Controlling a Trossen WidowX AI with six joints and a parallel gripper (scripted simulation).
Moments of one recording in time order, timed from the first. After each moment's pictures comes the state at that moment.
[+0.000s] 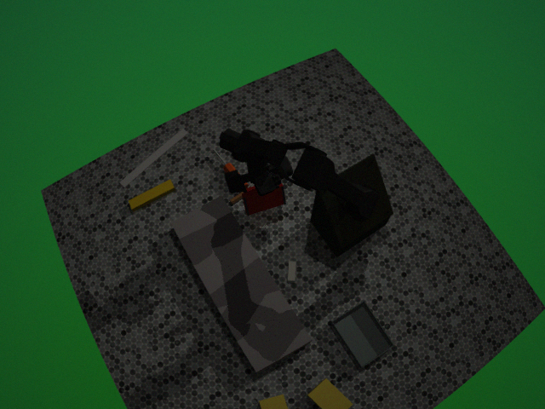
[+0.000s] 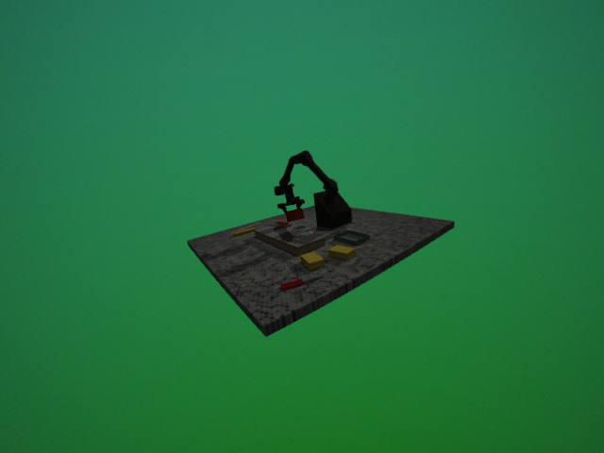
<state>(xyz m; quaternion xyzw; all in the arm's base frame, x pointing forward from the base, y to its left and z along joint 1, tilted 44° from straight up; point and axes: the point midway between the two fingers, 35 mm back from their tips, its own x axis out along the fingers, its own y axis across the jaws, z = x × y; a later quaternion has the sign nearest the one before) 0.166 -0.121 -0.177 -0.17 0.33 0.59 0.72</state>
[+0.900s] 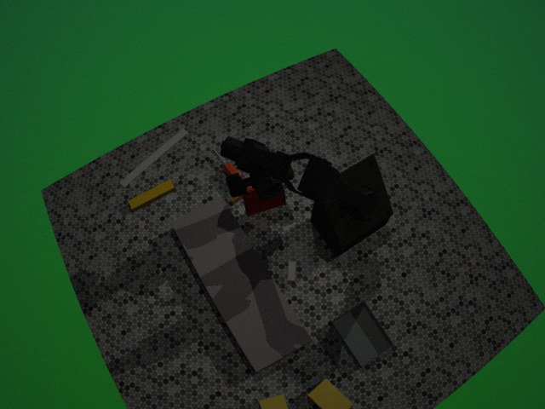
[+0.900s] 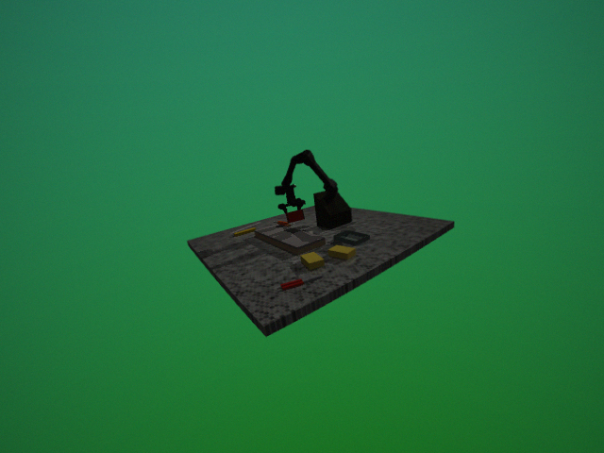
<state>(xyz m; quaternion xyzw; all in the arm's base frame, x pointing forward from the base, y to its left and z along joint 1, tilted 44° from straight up) 0.166 -0.116 -0.177 -0.20 0.37 0.58 0.69</state>
